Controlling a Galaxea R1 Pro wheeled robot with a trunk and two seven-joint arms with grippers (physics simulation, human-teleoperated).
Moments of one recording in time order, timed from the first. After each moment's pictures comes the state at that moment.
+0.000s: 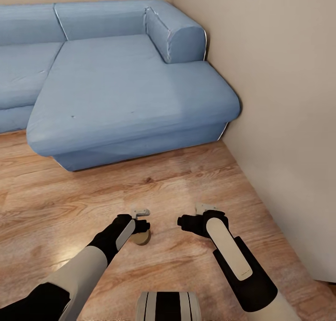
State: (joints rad) left arm -0.84 -0.09 -0.30 -0.53 0.44 0.59 0.23; right arm -0.55 0.05 0.46 -1.58 -1.19 0.91 -1.16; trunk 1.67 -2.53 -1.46
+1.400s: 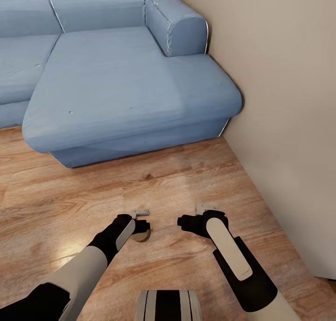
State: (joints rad) left arm -0.84 -0.09 -0.30 -0.53 0.44 0.58 0.23; right arm -0.55 0.05 0.46 -1.58 -1.20 0.91 -1.16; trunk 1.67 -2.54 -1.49
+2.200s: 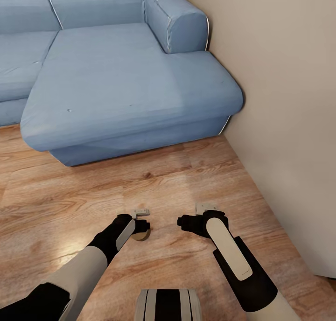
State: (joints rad) left arm -0.84 -0.09 -0.30 -0.53 0.44 0.58 0.23; right arm -0.55 0.05 0.46 -1.58 -1.20 0.91 -1.16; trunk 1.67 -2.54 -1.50
